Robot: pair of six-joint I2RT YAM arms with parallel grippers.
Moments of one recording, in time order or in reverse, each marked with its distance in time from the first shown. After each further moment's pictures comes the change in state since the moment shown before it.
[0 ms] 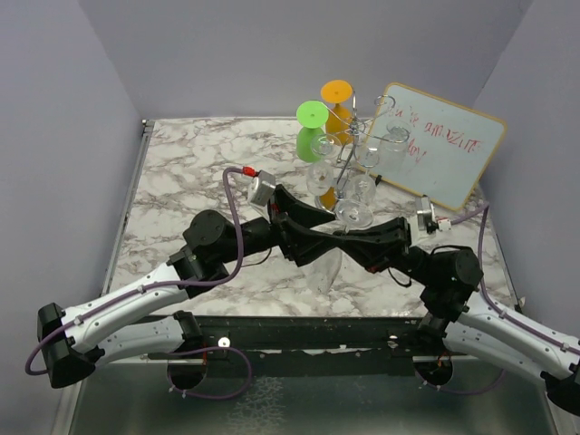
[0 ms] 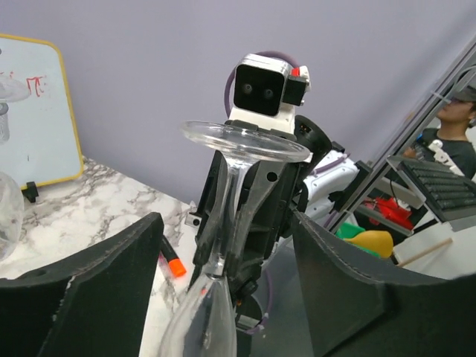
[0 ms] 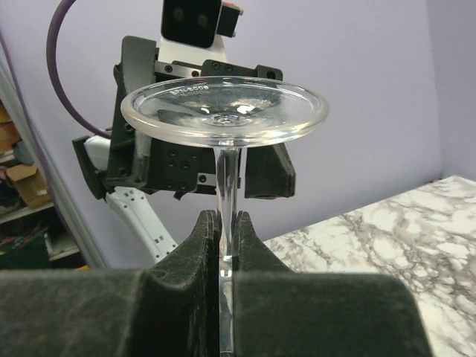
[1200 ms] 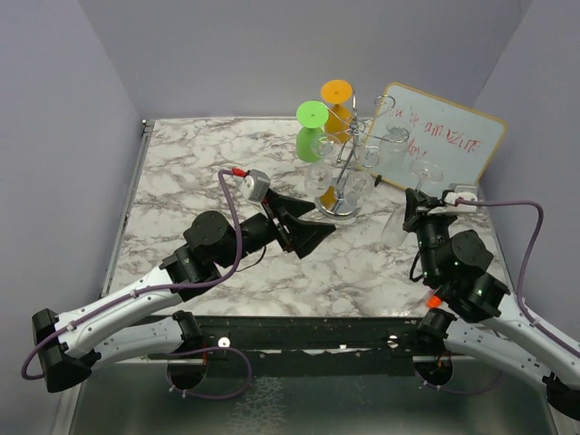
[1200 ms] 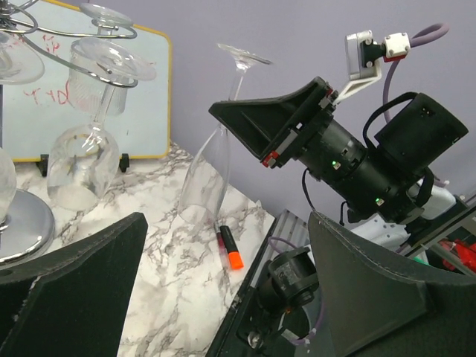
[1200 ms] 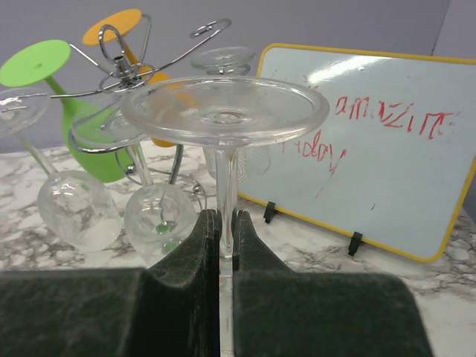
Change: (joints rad) left arm 0.000 -0.061 -0.018 -0.158 -0.255 0.056; right arm -0.001 -0.101 0.239 -0.746 1.180 -0.469
